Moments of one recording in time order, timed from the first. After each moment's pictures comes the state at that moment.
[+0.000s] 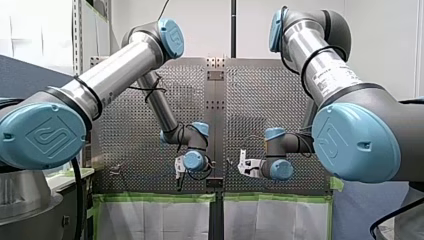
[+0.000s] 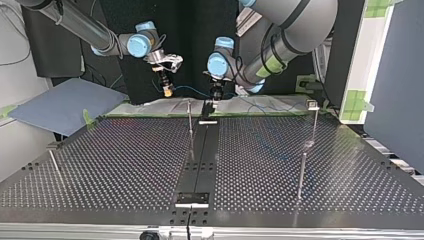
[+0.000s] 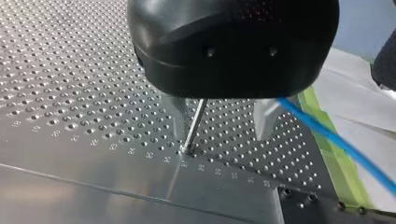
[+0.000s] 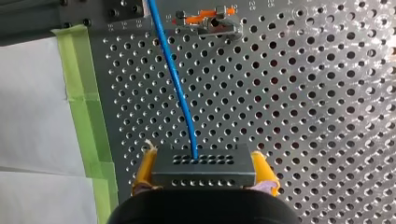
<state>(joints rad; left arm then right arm) -0.55 -2.43 -1.64 -2.46 -1.92 -1.75 2.01 -0.75 1.86 -0.90 1.39 1.69</state>
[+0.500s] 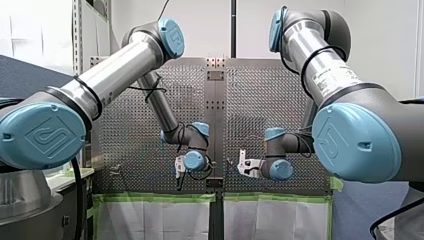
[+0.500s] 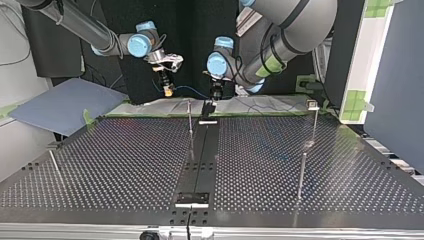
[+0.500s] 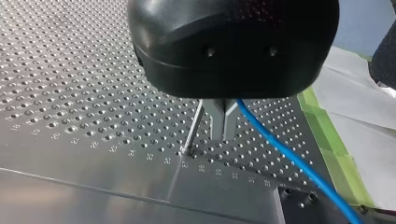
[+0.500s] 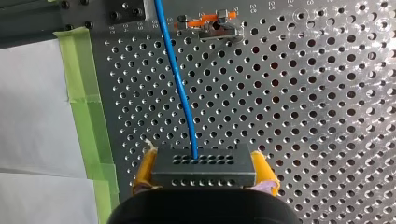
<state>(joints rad) -0.55 -2.44 -1.64 -2.46 -1.93 -1.74 2.01 -0.75 1.86 -0.90 1.39 1.69</state>
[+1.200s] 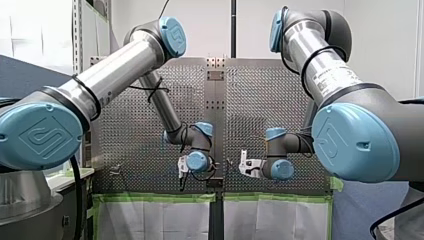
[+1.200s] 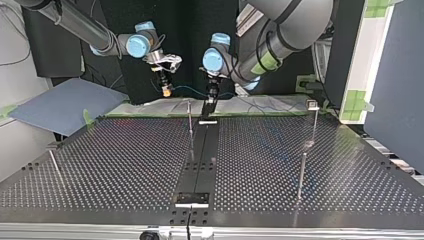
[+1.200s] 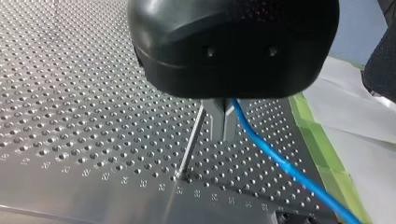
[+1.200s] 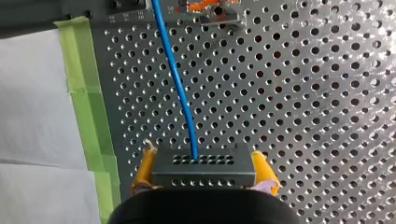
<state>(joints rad) -0.59 -2.43 -1.64 -2.46 -1.94 -1.73 2.00 -0.75 1.86 -0.89 1.39 1.69</state>
